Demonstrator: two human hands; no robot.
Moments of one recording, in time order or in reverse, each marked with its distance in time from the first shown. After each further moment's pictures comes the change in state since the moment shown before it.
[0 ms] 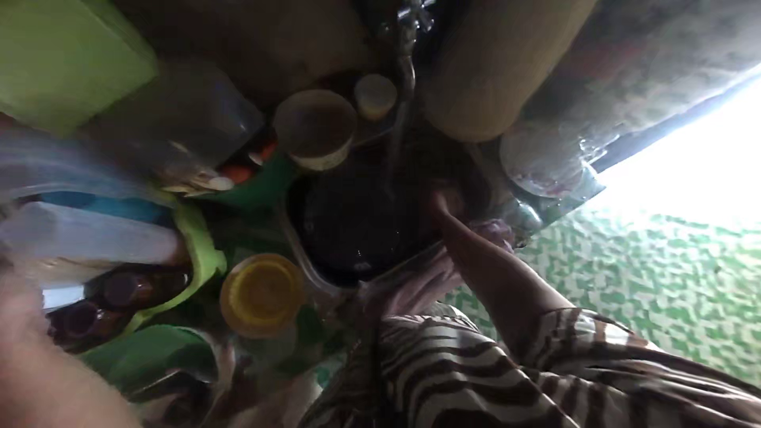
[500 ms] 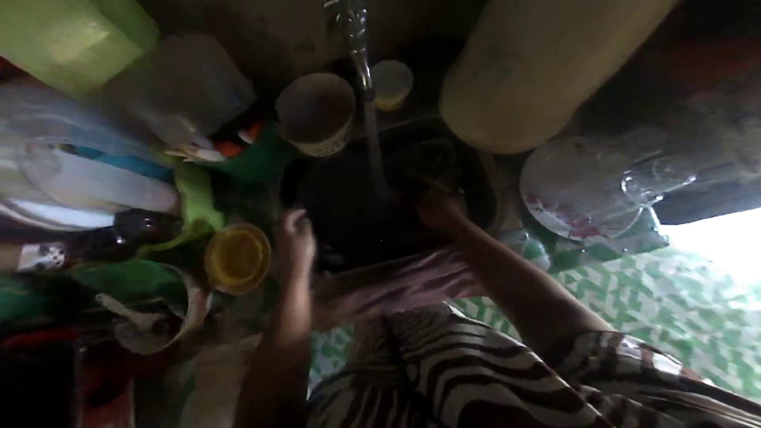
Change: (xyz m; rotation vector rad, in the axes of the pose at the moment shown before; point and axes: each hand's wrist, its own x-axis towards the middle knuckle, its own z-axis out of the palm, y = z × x) left_hand -0.235 0.078 0.257 -0.087 -0.231 0.019; right_hand 0.050 0.054 -0.048 -0.278 -0.306 -0.342
